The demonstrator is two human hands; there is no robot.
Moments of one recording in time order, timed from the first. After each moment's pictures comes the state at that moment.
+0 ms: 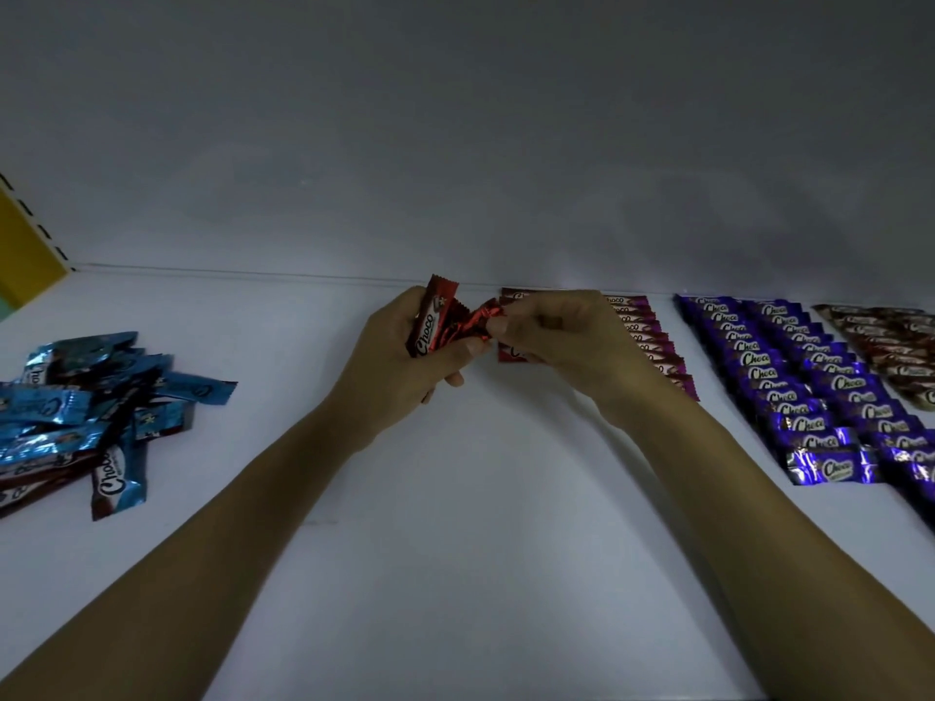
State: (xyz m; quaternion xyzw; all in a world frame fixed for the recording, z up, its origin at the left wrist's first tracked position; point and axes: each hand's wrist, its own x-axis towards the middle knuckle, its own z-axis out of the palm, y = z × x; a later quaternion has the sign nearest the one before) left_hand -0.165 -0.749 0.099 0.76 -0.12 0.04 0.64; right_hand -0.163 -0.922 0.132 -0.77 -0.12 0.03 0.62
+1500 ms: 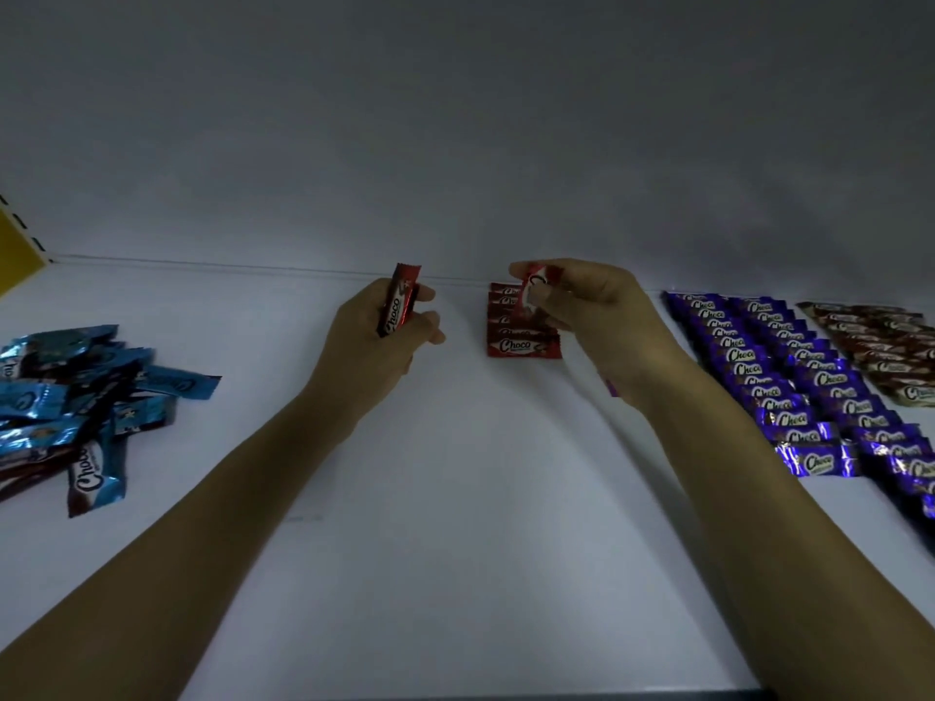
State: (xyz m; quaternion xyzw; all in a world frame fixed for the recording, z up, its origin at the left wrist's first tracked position) left_hand -0.157 -0.745 0.095 0.75 -0.03 0.06 0.65; right_hand -0.153 -0.944 0.136 -0.78 -0.07 -0.03 0.62
